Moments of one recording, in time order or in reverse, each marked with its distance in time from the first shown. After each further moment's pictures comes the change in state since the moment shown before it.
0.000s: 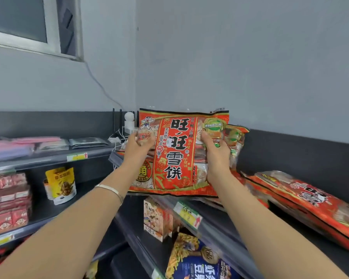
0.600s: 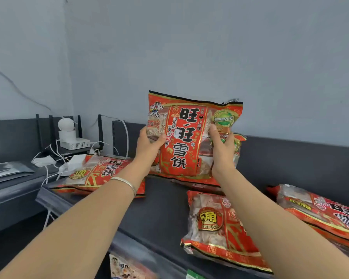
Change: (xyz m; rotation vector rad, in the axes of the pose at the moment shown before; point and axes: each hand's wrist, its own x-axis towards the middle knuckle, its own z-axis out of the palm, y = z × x) left_hand 0.192 -0.053 0.122 -0.039 -0.387 0.078; right_hand 0.141 0.016 0.017 -0.083 0.349 -0.213
